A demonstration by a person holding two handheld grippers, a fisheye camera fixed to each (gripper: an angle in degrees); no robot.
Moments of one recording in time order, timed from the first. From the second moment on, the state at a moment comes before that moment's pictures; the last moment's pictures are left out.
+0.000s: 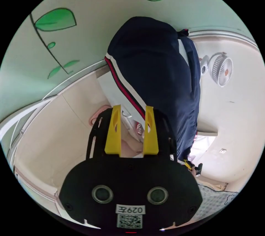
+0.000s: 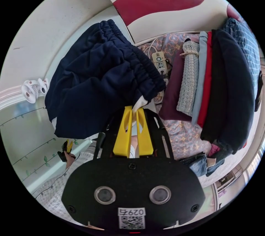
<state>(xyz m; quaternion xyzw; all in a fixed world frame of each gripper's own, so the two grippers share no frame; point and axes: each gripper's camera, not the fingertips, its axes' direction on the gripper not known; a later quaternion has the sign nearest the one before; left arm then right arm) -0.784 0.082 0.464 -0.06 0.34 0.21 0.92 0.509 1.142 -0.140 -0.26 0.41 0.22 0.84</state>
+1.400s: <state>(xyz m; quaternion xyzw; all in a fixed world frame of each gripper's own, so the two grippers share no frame) -0.540 0.184 0.069 0.27 0.19 0.48 0.81 0.469 1.055 -0.190 -0.24 0.23 0.19 0.92</state>
